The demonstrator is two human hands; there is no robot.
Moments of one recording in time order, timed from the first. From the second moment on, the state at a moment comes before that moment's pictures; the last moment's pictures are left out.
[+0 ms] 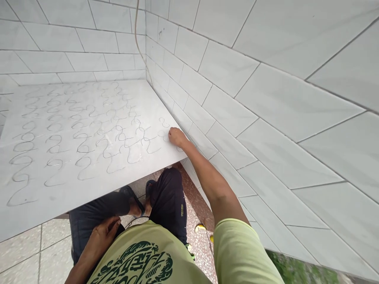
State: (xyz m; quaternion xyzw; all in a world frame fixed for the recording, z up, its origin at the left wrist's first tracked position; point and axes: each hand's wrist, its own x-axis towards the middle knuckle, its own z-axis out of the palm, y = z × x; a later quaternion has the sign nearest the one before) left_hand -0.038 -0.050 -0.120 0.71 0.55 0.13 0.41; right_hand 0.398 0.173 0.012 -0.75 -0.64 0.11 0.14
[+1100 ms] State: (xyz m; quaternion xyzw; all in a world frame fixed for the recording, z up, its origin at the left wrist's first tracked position) left_hand 0.032 0.012 0.026 0.48 0.47 0.46 0.58; right_hand 0.214 0.007 0.017 -0.49 -0.55 0.47 0.48
